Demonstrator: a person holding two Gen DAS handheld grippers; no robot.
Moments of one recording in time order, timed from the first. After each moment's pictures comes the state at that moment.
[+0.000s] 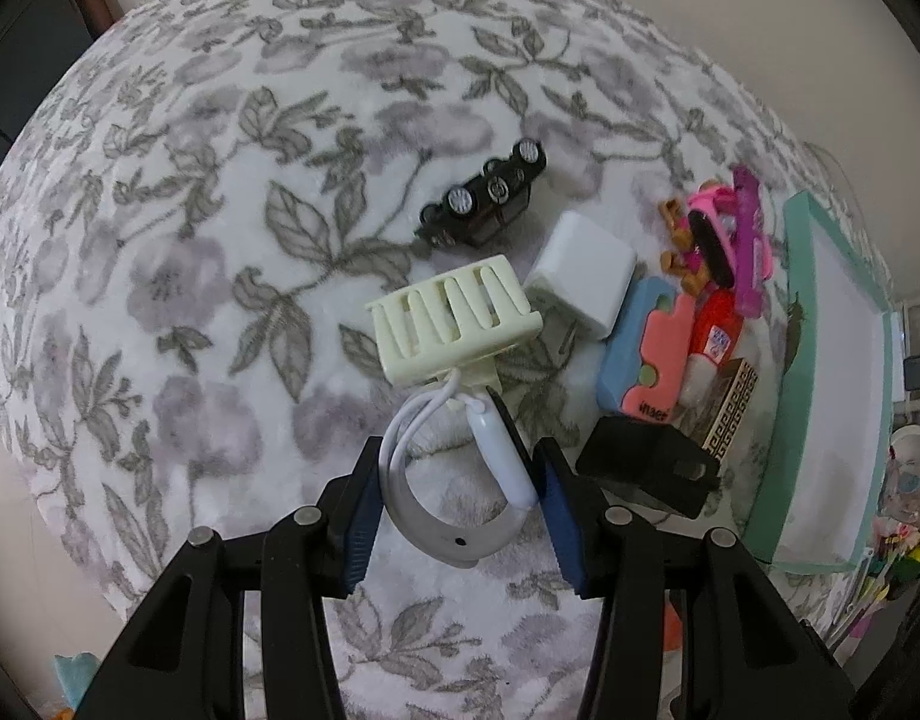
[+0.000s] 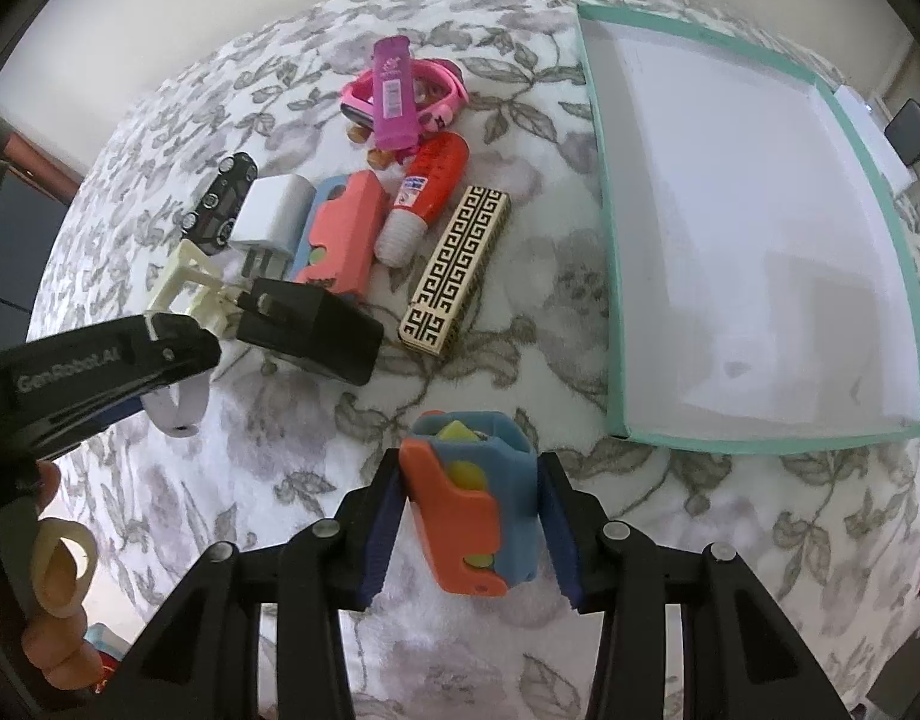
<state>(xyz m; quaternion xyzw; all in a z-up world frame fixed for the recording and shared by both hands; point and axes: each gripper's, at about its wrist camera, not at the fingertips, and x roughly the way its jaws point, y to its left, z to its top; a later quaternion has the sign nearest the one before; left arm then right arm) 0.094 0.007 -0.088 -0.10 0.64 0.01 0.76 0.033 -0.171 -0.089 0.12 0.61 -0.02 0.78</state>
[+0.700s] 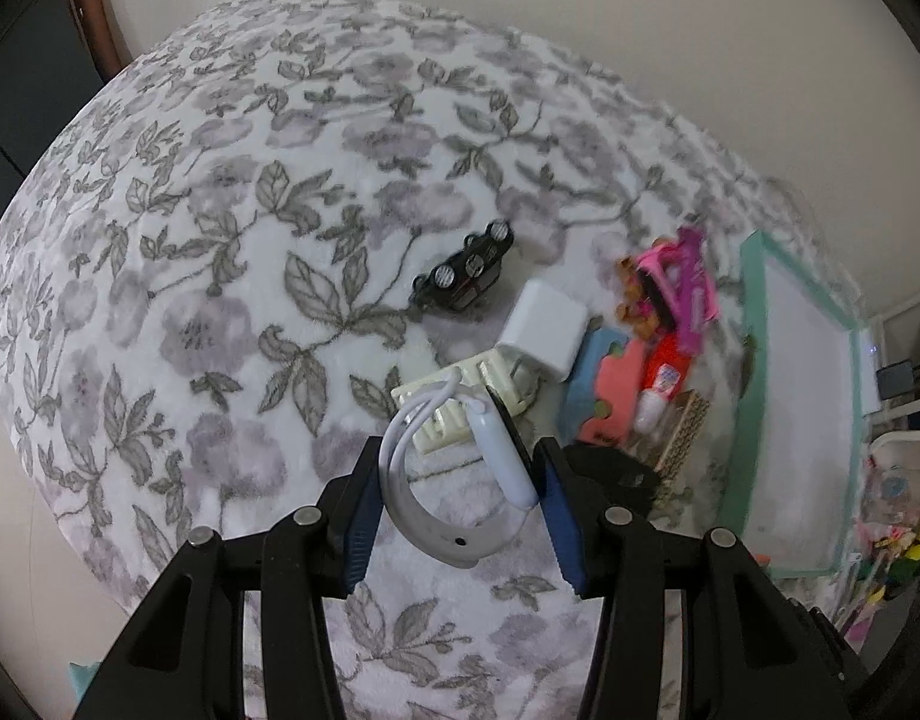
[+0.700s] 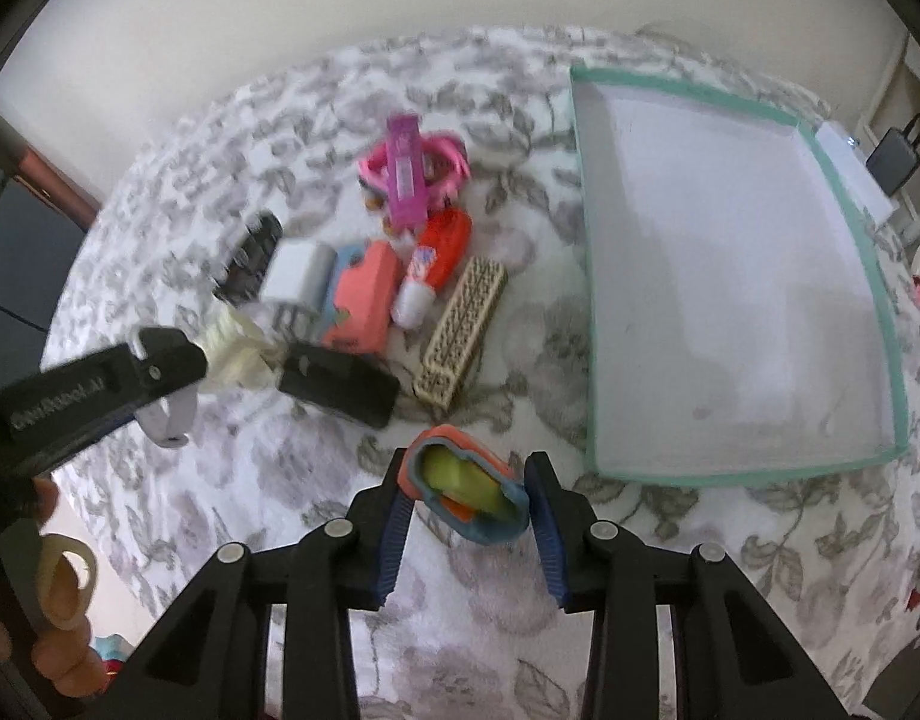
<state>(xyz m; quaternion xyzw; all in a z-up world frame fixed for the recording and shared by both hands) 0.082 0.003 -0.041 -0.10 0.59 0.00 0.80 0.023 -0.178 -0.049 0.12 0.56 -0.01 0.82</state>
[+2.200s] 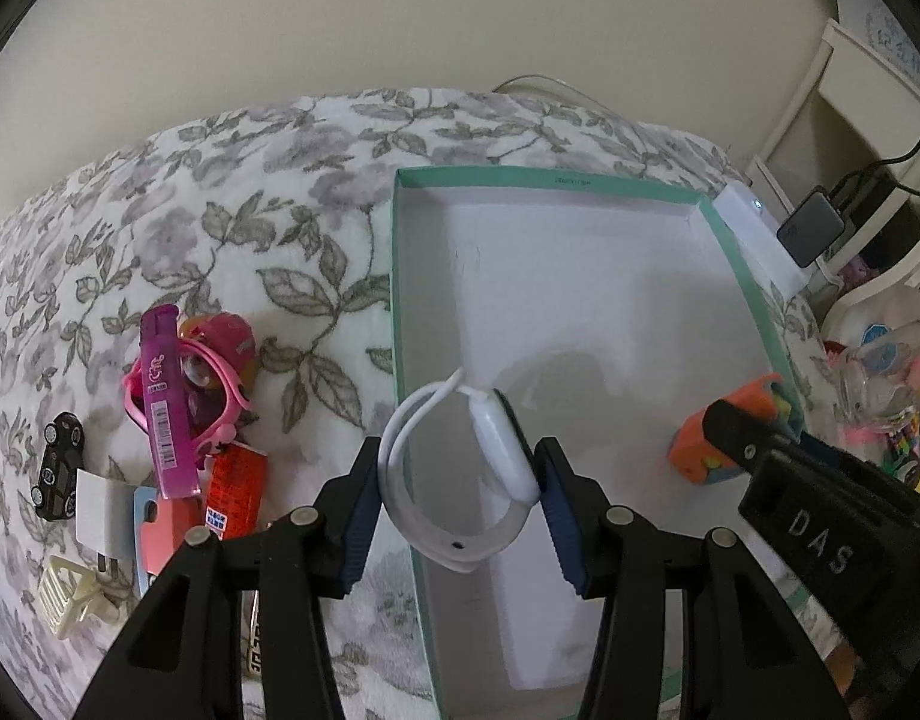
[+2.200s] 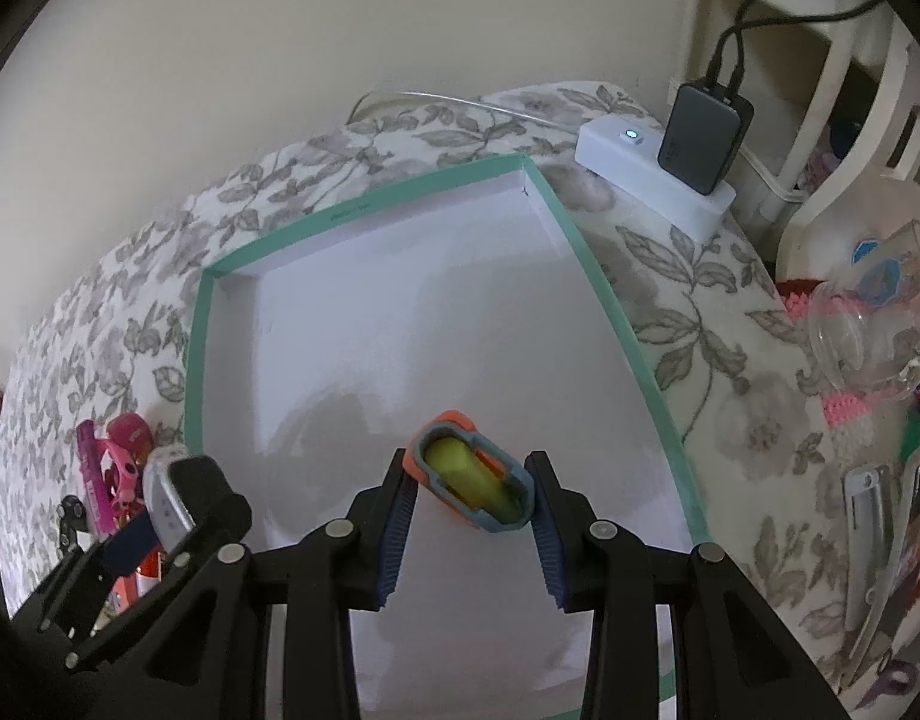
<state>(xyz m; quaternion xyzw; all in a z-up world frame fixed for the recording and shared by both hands) 0.126 -0.238 -0.068 0.07 0.54 -0.18 0.82 0.072 -0.380 -0.066 0.20 0.51 -0.19 0.82</state>
